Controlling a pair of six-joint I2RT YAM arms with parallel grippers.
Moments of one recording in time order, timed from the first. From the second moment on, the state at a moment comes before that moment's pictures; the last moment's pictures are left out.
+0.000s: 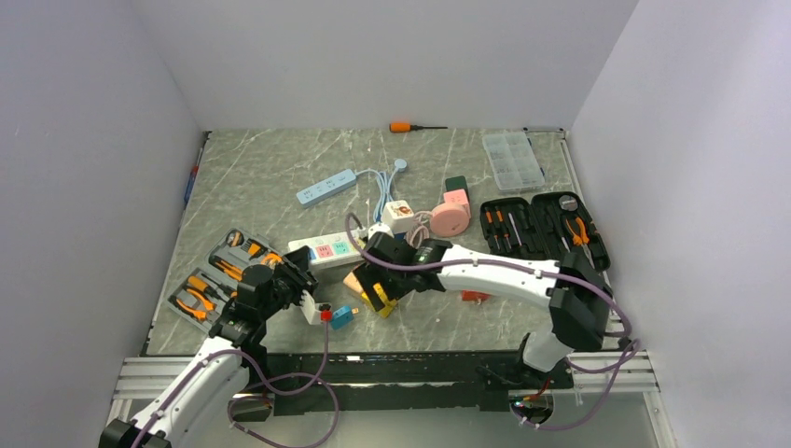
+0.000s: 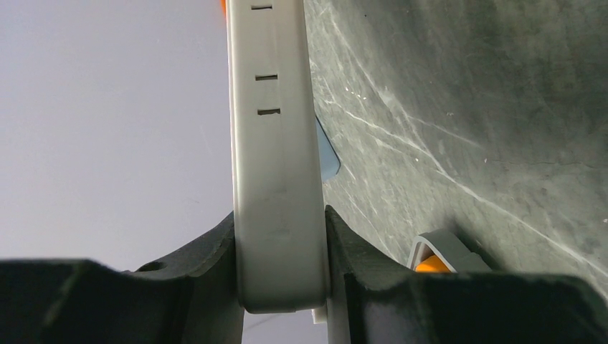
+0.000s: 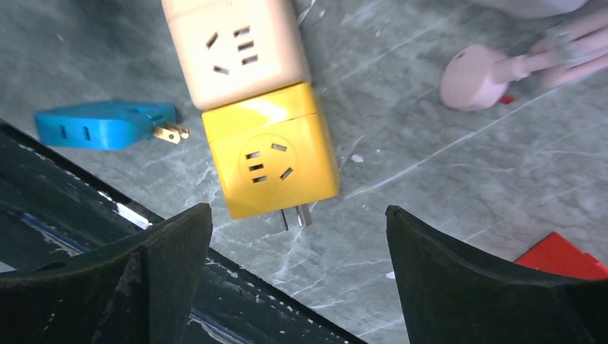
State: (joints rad) left arm -0.34 0.56 0.10 0.04 0.26 1.79; right arm 1.12 1.59 1.15 -0.65 0.17 0.46
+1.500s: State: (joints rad) left arm -0.35 0.53 0.10 0.01 0.25 1.78; right arm 0.81 1.42 0.77 0.10 0.07 0.59
